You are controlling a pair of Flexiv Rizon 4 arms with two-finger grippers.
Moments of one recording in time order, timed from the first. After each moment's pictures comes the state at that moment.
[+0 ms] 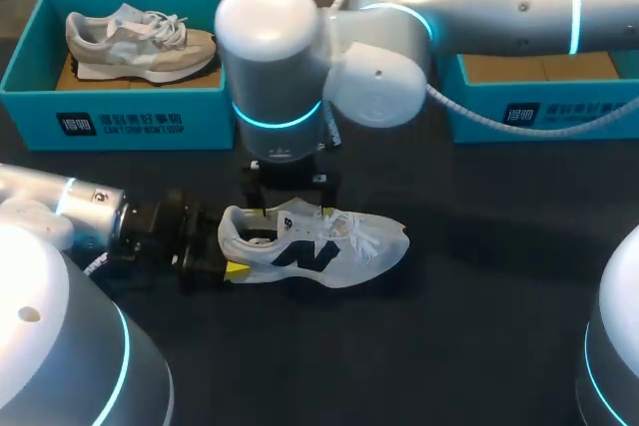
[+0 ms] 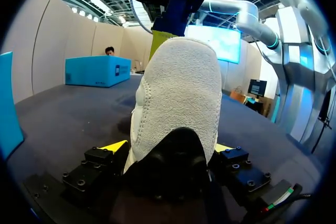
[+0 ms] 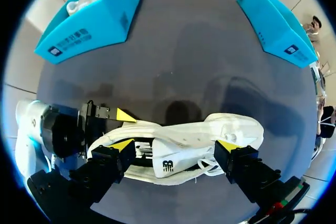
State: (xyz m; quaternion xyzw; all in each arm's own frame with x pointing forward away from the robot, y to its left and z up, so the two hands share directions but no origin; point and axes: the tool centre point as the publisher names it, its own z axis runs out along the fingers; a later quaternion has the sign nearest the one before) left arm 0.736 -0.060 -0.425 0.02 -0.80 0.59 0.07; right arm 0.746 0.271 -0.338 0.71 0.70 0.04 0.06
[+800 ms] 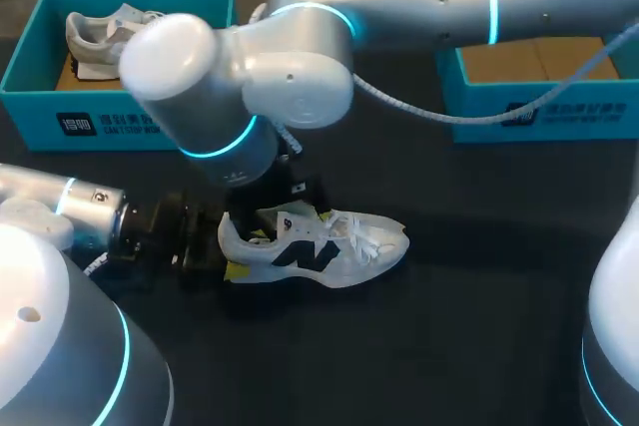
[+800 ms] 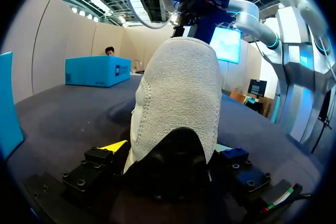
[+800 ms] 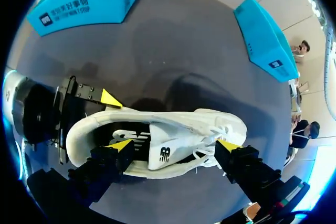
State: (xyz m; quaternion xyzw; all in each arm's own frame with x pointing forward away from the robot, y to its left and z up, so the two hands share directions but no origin) left arm 0.736 -0.060 -0.425 0.02 -0.80 0.59 0.07; right arm 0.729 0.267 -0.346 0.67 0.73 -0.06 0.15
